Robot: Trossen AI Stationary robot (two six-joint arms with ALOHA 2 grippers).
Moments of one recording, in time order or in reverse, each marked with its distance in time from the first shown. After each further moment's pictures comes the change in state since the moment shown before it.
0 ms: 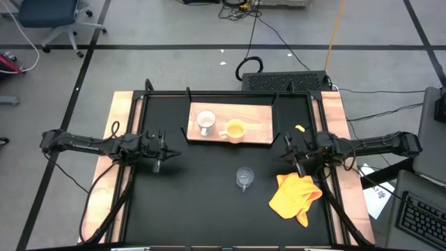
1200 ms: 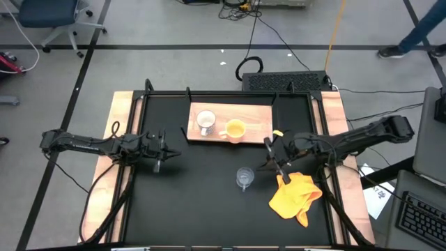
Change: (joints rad) left arm 0.000 0.000 0.000 -0.010 0.000 0.004; right arm 0.138 0.563 0.374 0.087 -0.002 -0.083
